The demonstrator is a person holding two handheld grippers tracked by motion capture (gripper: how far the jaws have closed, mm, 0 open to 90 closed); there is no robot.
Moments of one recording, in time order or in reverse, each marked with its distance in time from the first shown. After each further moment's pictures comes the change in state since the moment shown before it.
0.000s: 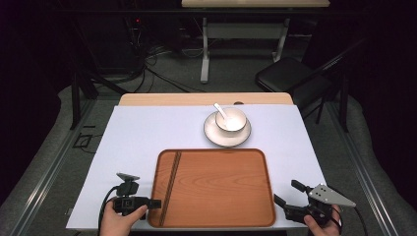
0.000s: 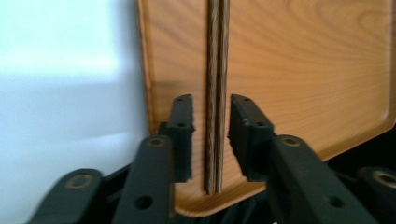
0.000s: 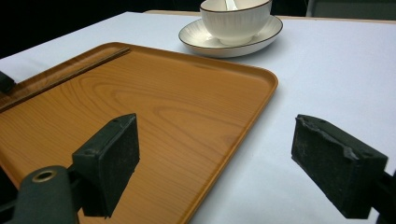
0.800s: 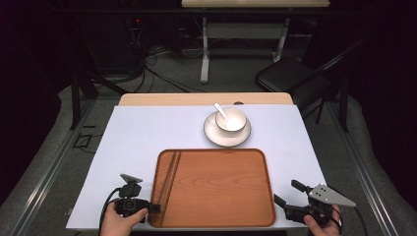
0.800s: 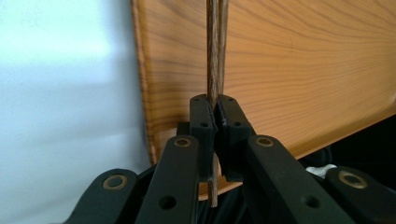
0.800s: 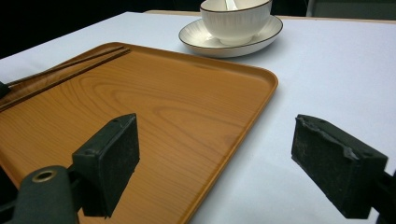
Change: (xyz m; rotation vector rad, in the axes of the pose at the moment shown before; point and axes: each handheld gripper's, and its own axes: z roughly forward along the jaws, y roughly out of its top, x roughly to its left) left arm 0.000 -0.004 0.008 0.096 0.011 -0.012; right arm 0.000 0.000 0.000 0.000 0.001 0.000
